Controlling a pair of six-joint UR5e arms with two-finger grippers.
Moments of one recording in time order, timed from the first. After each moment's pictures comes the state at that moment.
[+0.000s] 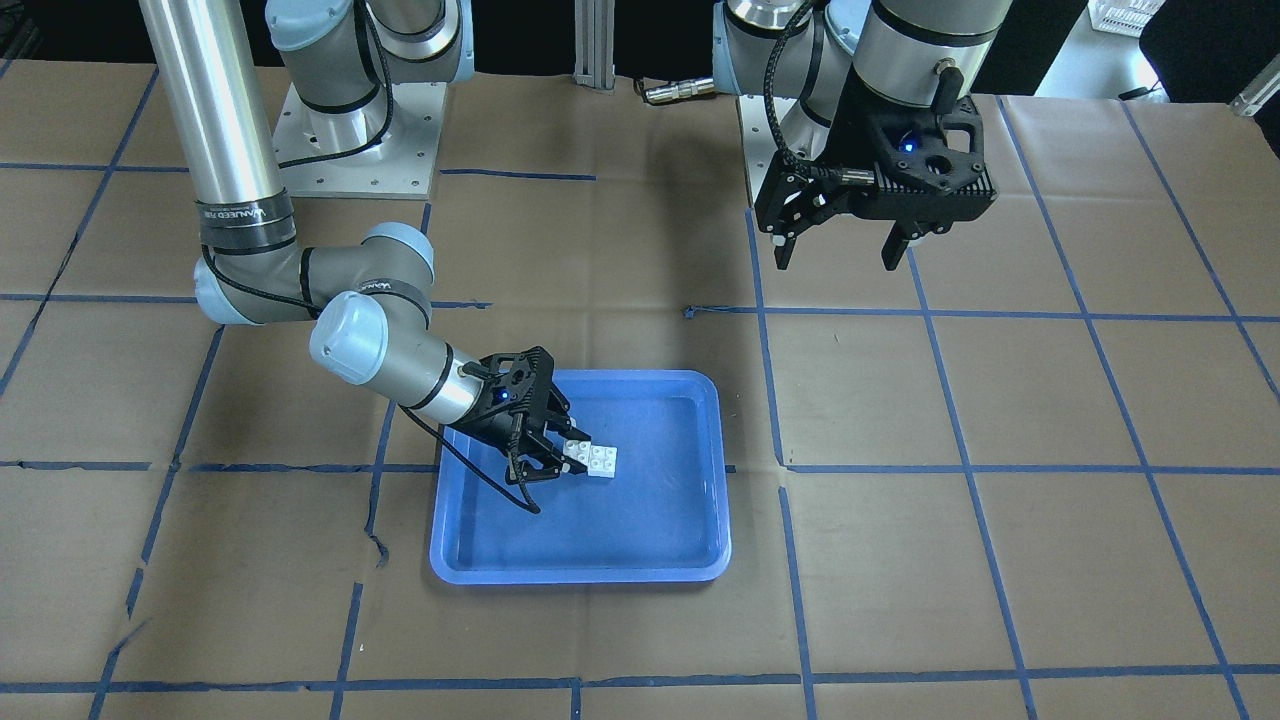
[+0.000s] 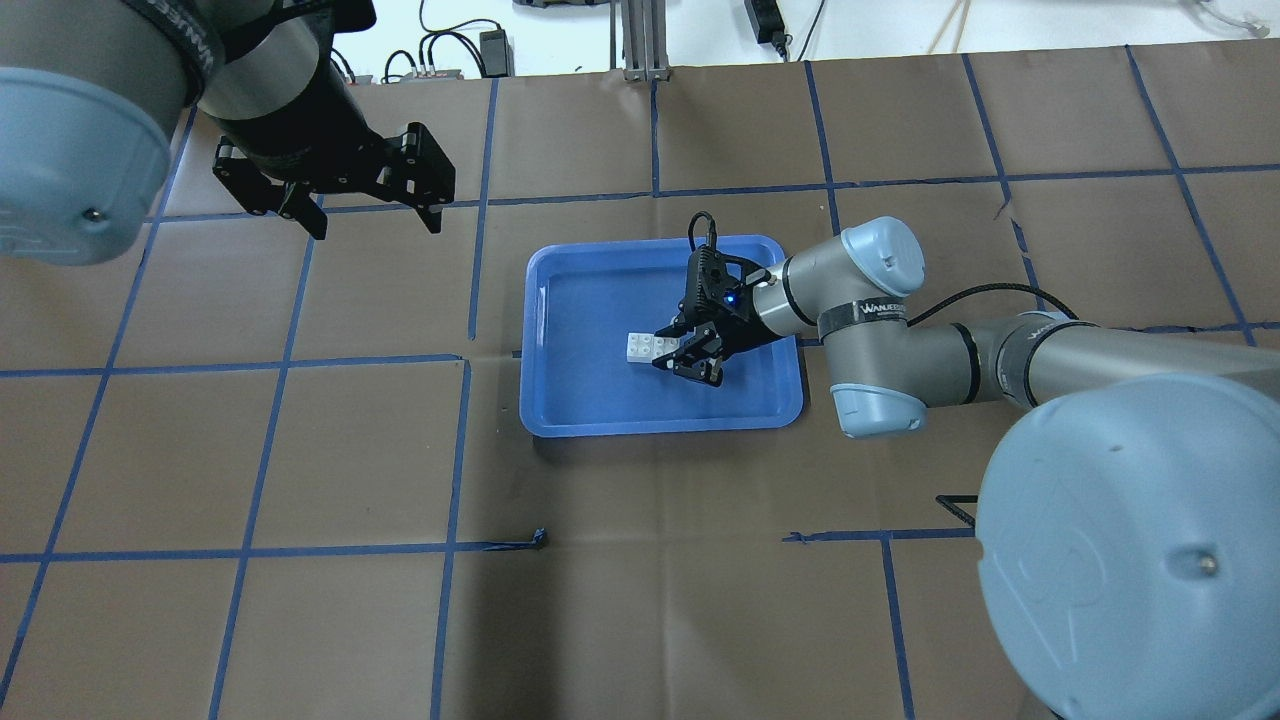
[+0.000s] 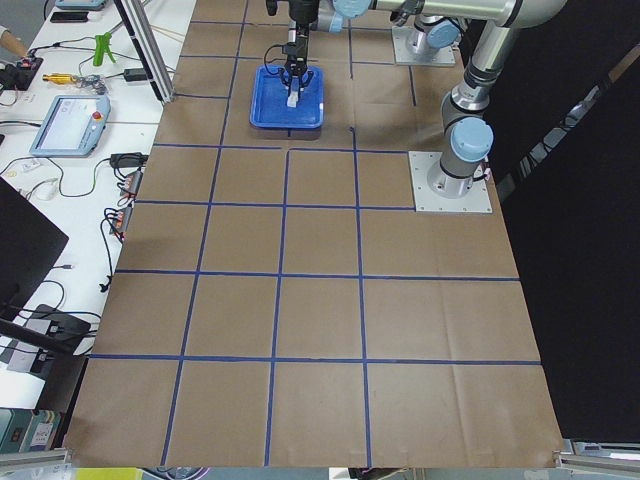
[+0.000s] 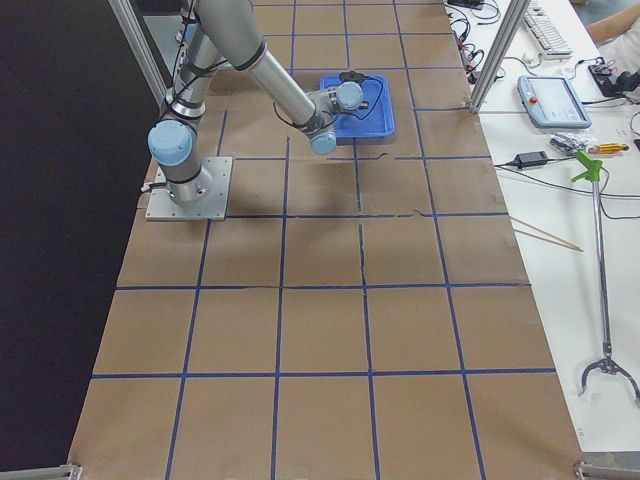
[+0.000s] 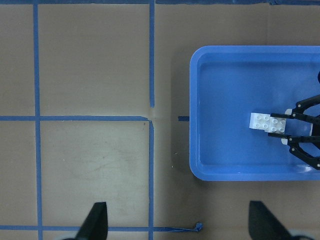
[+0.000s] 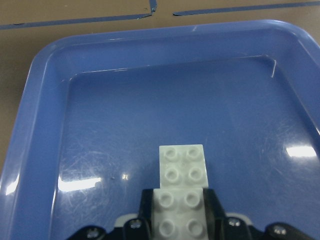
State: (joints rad) left arm -1.64 -1.57 -1.56 -1.49 1.58 -0.08; right arm 1.66 -1.02 2.01 -2.77 -0.84 -1.29
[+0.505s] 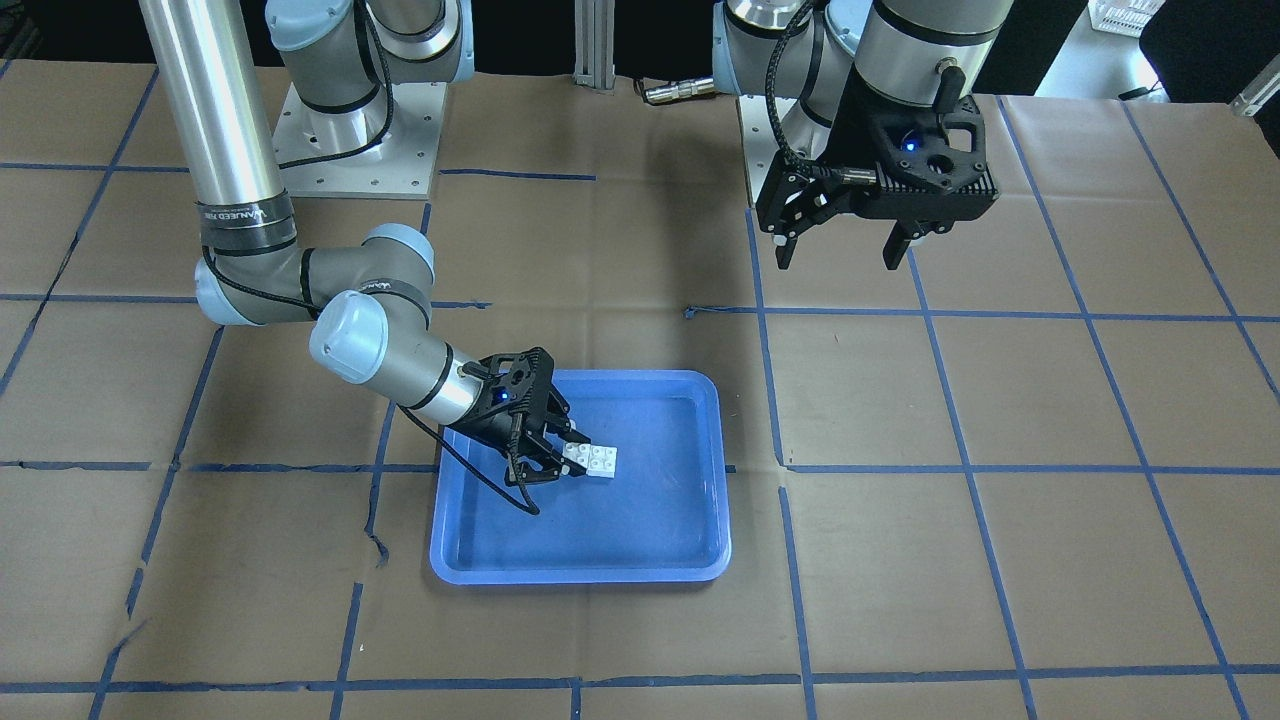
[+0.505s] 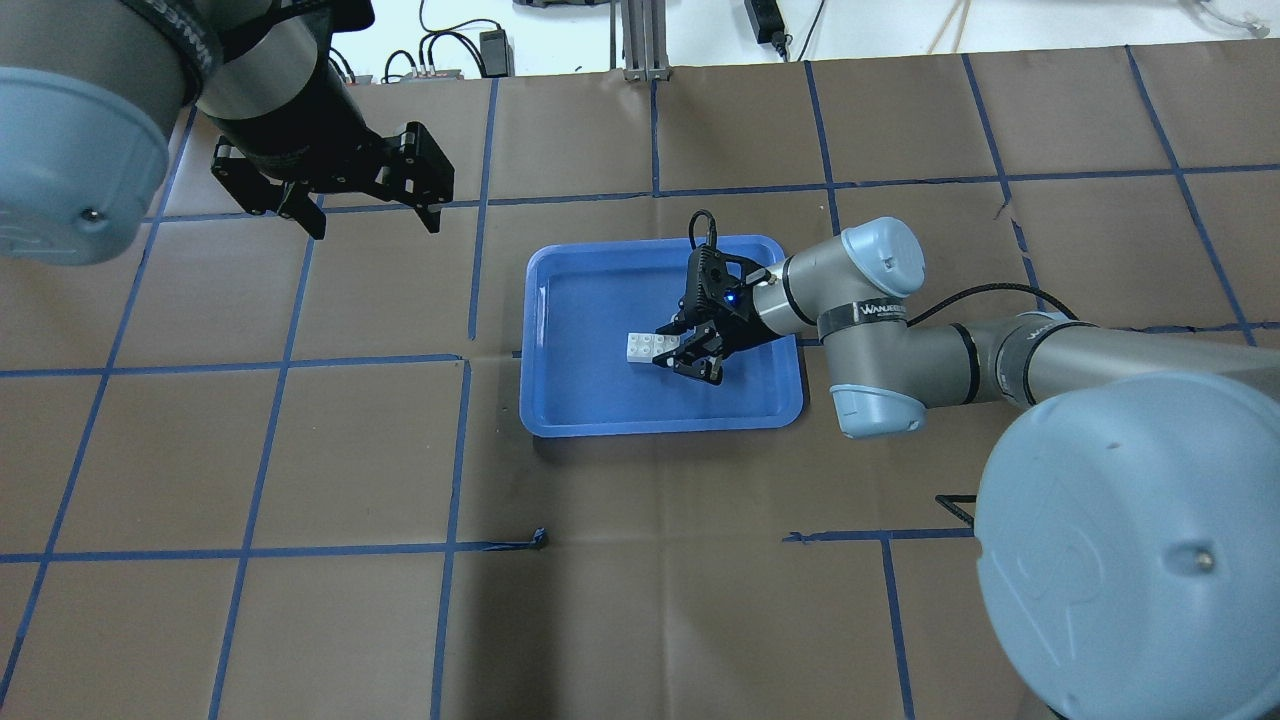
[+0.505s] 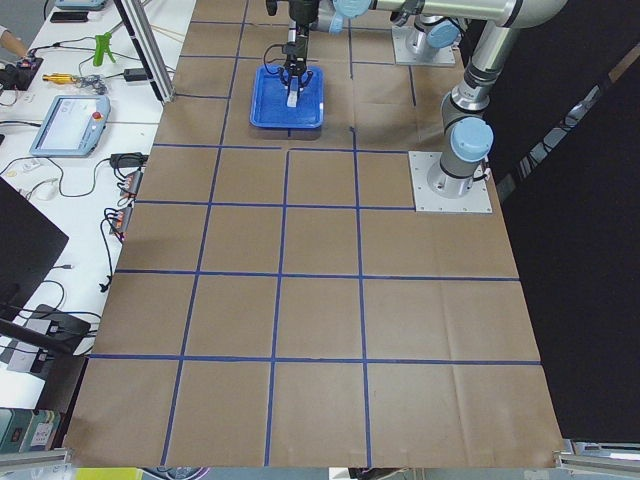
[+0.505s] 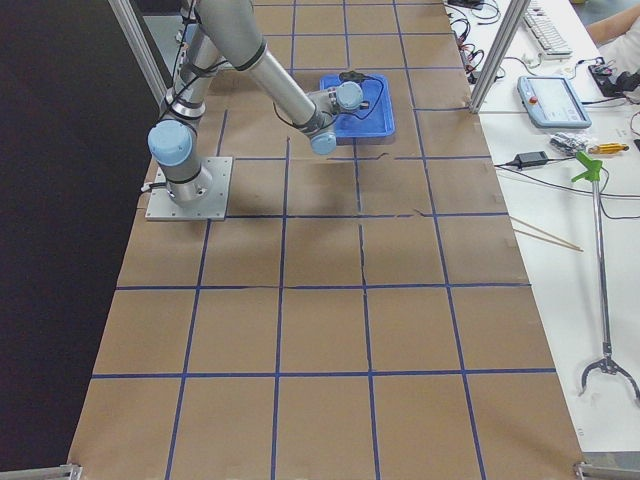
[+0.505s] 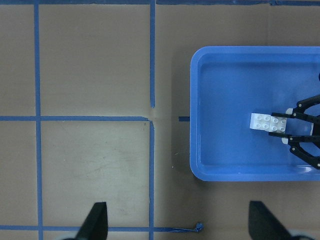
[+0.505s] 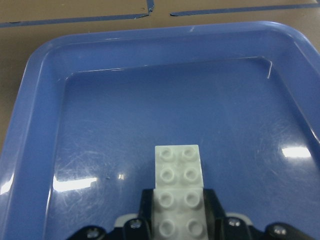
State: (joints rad) left arm -1.64 -1.56 -1.56 -1.50 1.58 -0.08; right arm 1.66 -1.01 2.01 -2.78 -0.84 -1.29
